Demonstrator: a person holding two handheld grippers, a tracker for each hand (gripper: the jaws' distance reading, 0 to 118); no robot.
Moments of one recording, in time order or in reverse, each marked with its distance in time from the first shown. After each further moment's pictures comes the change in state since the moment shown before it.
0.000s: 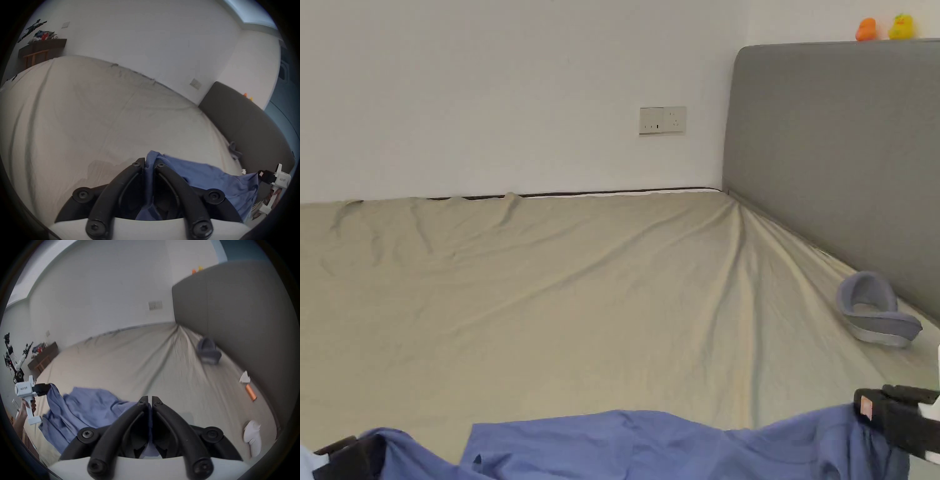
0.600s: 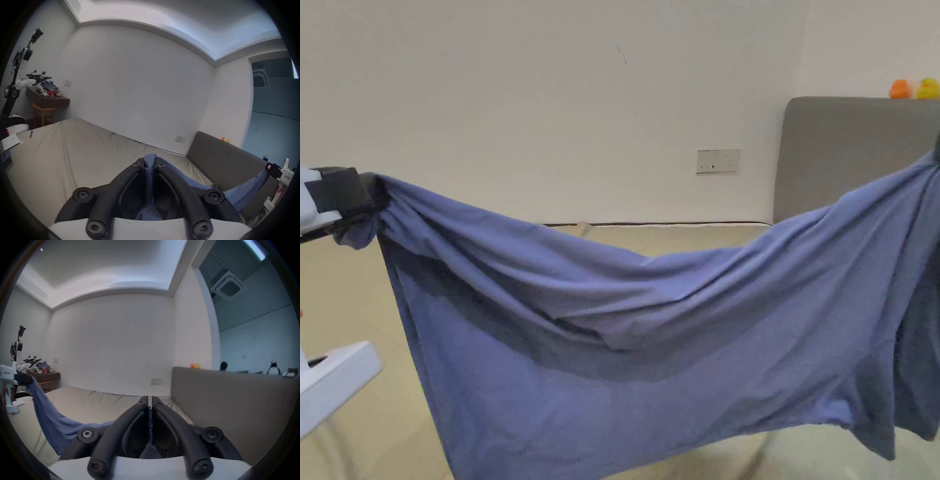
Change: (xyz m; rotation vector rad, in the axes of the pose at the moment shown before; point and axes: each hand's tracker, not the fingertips) left arm 0.074 0.135 0.280 0.501 0.034 -0.094; right arm -0.083 0.132 0.229 0.668 -0.101 0.243
